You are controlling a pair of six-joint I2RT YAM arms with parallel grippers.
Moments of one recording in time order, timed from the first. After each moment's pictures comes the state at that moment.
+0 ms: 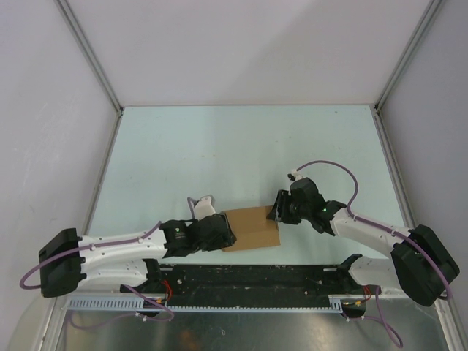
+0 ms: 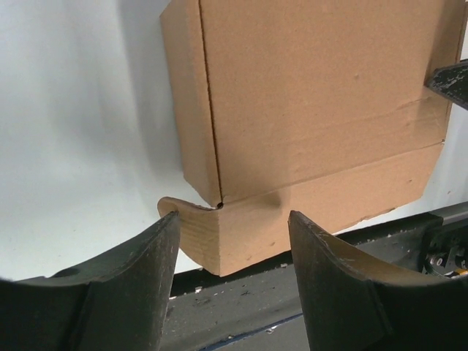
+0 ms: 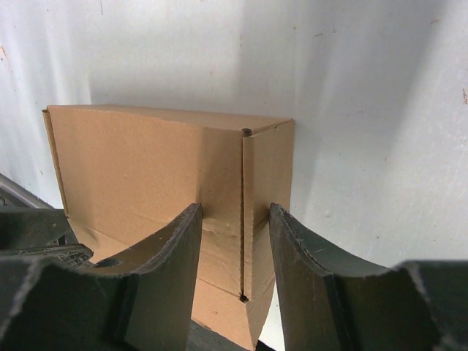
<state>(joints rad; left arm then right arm) -1.17 1.06 0.53 -0.44 -0.33 -1.25 0.68 1.21 0.54 -0.12 -0.14 0.75</state>
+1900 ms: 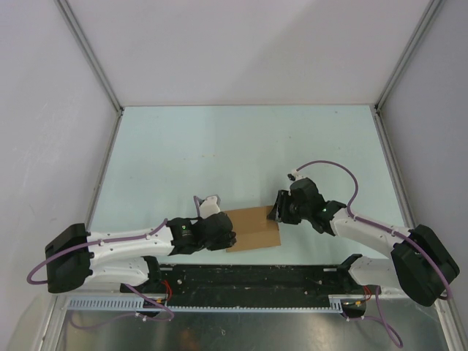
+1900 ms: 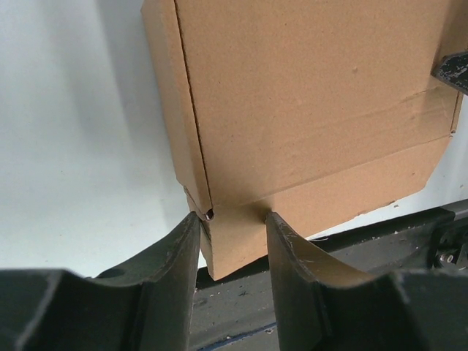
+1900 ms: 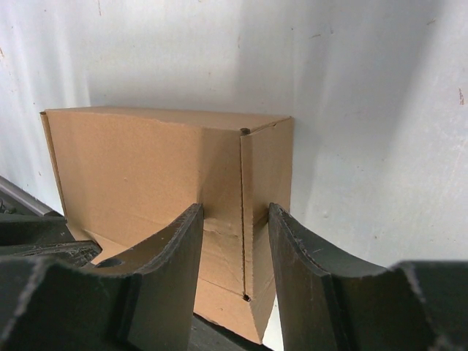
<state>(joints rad) -1.17 1.14 0.58 -0.43 -0.30 -1.22 0.68 1.21 0.54 -0.12 -0.14 0.75</state>
